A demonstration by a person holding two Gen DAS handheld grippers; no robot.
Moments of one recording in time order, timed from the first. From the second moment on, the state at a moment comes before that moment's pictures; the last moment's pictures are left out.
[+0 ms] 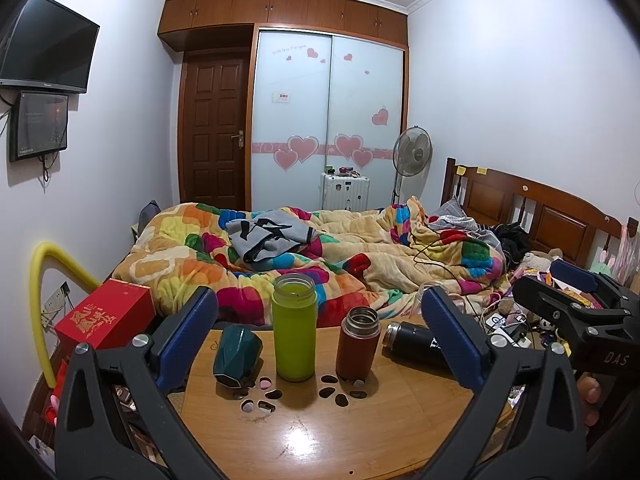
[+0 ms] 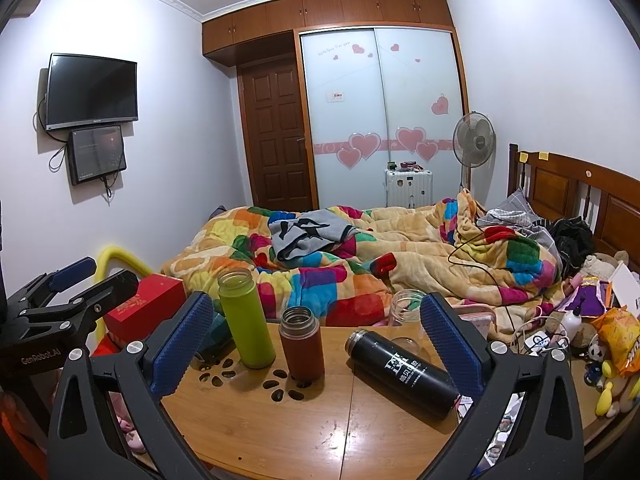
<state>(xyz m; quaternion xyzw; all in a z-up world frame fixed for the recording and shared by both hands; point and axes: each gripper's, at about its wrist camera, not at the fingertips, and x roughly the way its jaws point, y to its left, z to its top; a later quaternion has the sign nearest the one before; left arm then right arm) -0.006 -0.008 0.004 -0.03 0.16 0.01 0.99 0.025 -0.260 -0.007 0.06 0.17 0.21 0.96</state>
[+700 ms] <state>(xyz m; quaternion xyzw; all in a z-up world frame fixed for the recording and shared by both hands) -0.005 -0.007 0.003 -0.03 0.16 0.01 0.99 0.023 -0.258 -0.005 0.06 0.17 0.21 0.96</state>
